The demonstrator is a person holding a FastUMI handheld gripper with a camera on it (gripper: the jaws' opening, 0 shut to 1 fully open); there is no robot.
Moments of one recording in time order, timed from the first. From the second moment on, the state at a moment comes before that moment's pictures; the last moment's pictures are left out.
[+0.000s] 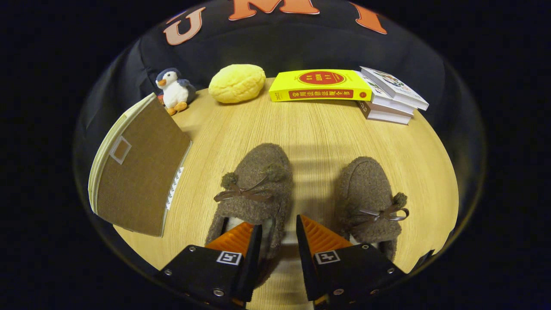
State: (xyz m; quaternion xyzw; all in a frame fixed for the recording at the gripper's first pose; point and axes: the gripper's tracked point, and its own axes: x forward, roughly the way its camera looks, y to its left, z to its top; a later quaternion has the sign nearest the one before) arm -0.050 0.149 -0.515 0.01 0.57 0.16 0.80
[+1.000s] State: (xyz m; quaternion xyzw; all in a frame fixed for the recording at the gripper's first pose) arm -0.018 0.210 -0.408 0.09 0.55 0.15 0.81
